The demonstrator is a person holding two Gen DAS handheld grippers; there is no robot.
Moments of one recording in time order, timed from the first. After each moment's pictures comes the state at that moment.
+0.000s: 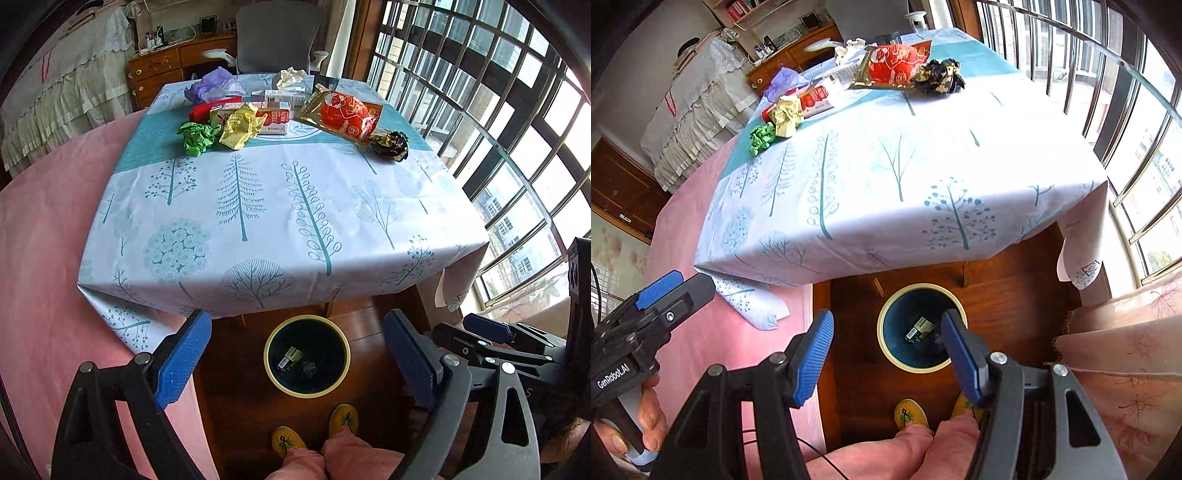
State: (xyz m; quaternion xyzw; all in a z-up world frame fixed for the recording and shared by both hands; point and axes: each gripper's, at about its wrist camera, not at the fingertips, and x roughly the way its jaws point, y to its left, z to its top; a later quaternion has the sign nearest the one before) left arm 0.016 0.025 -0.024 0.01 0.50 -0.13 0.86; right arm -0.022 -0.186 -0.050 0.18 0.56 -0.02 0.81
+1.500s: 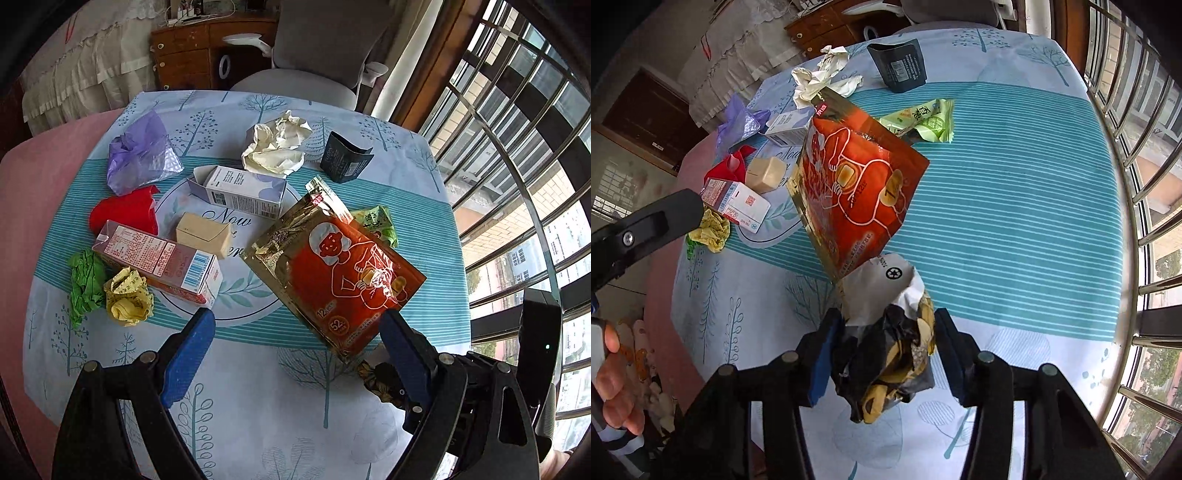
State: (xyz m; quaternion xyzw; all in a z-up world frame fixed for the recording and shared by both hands) left arm 0.347 -0.124 -0.038 -0.09 0.55 -0.02 0.83; right arm 0.303 -0.339 -0.100 0.10 0.64 0.15 0.75
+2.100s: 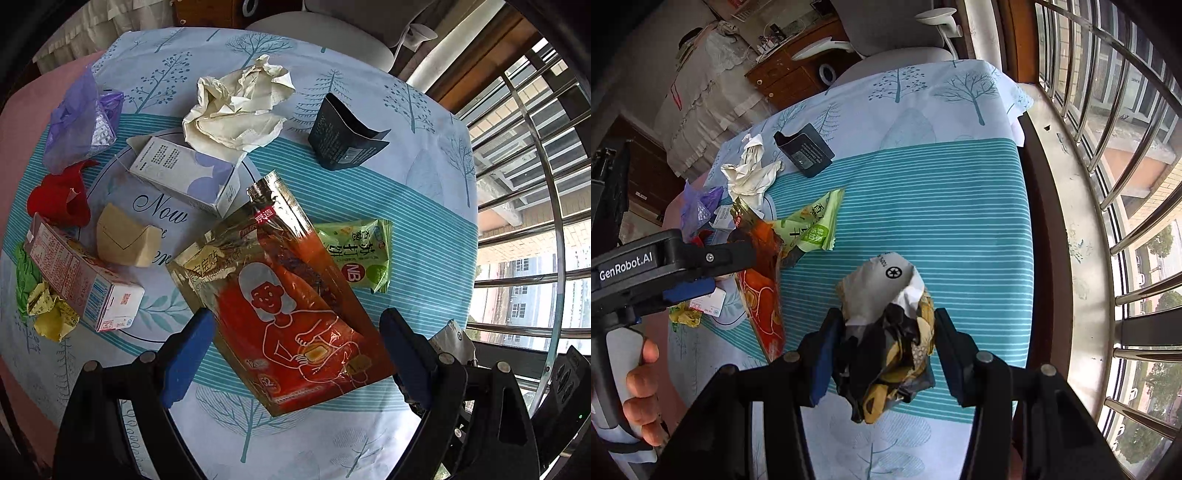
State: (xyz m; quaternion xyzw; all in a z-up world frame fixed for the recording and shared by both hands) left arm 0.442 -0.179 -0.088 -0.15 0.64 0.03 0.75; right arm 0.358 -0.418 -0.098 0.15 0.60 0.09 0.78
